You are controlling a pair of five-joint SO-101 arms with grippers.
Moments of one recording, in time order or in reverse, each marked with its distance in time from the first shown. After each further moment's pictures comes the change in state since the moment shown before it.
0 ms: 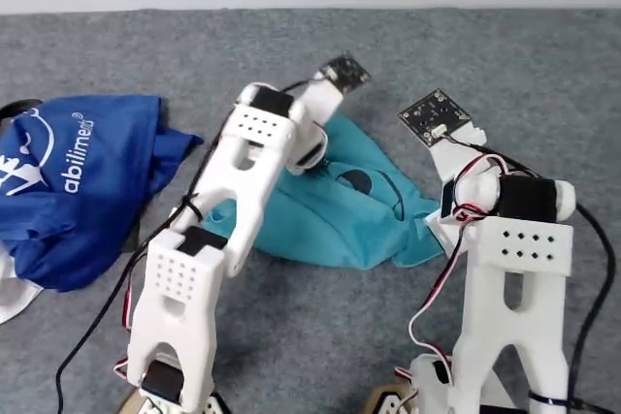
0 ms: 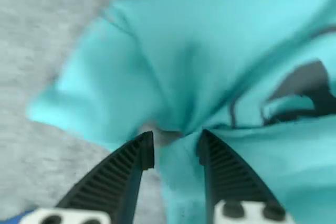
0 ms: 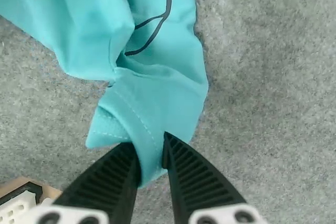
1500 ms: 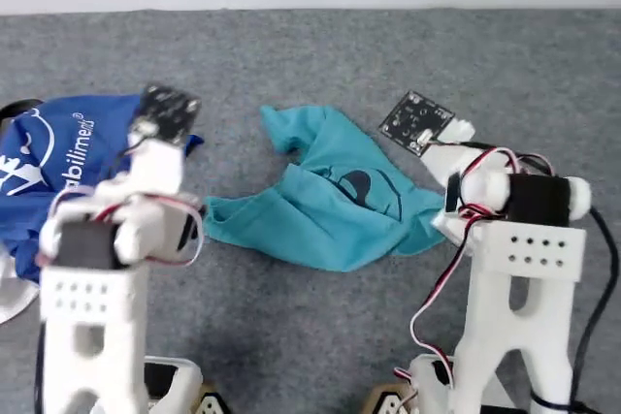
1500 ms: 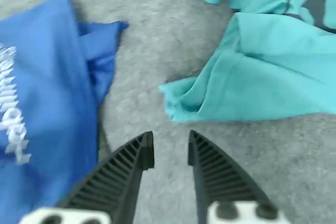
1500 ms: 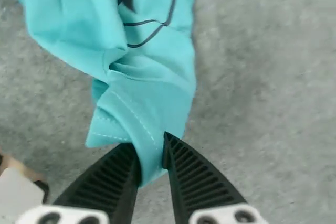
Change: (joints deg) left arm -14.9 -81.1 59.8 10.5 11.4; right arm -0.6 -0.1 -7.1 4.6 15.6
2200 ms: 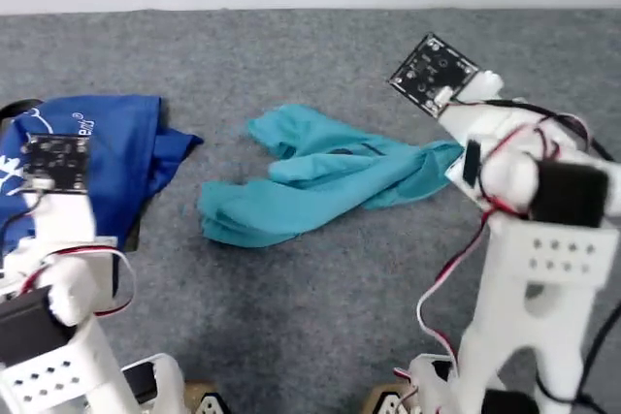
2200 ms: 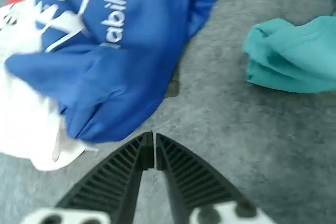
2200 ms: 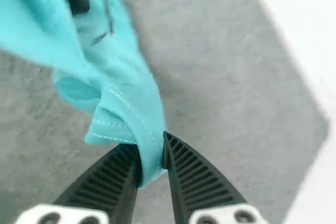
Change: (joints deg) left arm -26.0 -18.6 2.9 12.9 -5.3; right arm -0.1 3.4 -24.3 -1.6 -0.3
